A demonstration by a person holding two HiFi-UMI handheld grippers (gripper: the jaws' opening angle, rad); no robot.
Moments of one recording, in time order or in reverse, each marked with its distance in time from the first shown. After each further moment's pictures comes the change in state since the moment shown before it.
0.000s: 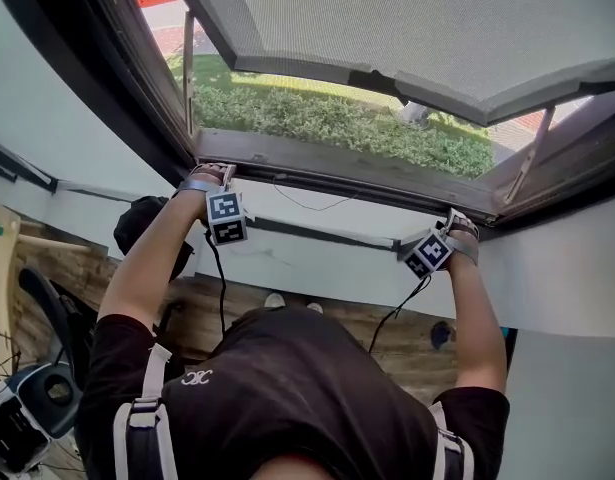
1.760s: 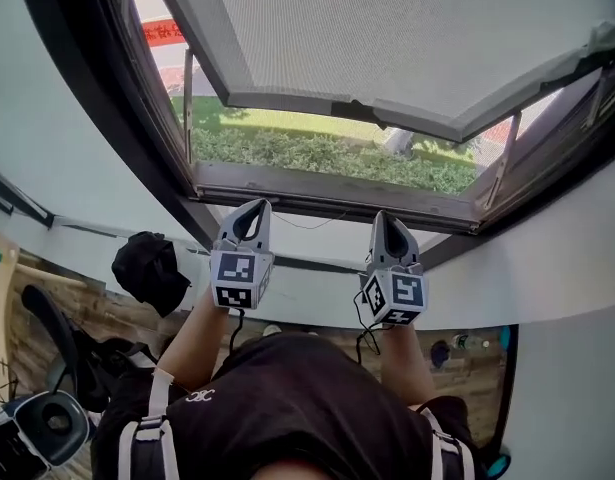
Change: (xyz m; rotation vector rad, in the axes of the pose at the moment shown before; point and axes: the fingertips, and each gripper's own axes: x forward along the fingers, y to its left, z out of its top) left arm -0.197 0.061 0.090 -1.193 -0.842 0.333; right arm -0.247 -0.096 0.130 1.354 -1.062 0.100
